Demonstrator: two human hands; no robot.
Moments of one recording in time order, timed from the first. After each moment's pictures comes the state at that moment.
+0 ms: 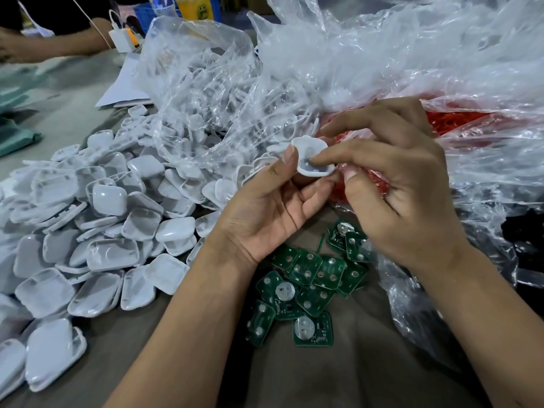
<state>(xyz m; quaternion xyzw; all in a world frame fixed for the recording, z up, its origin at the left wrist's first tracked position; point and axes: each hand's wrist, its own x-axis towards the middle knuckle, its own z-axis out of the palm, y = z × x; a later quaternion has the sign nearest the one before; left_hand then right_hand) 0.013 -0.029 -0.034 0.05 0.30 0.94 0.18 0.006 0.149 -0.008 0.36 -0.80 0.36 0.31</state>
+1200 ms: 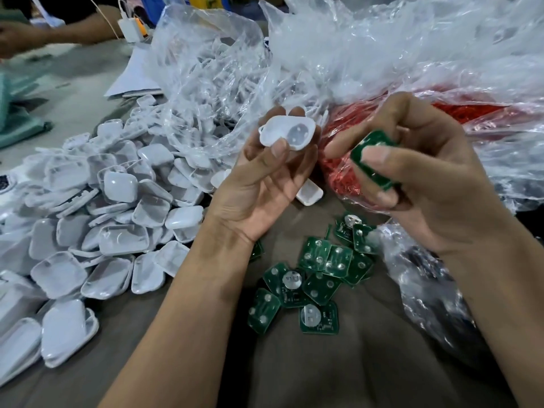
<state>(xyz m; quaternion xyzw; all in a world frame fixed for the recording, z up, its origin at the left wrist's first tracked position) 0.006 -0.043 -0.032 0.10 0.26 0.96 0.08 0.007 0.156 0.005 0.34 -0.55 0.76 -0.11</state>
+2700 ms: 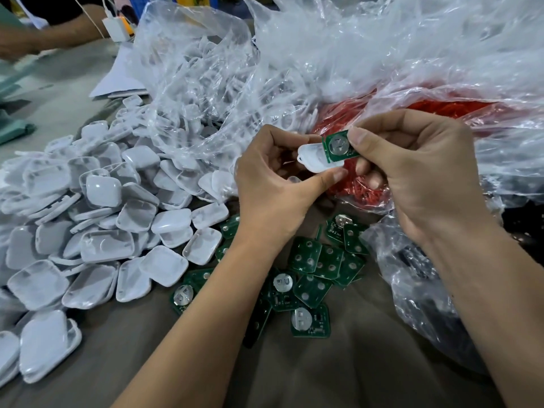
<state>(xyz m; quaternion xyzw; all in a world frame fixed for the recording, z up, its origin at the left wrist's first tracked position) 0.012 -0.006 -0.048 0.02 0.69 0.68 -0.23 -0.004 0.154 -0.009 0.10 -0.67 0.73 0.09</state>
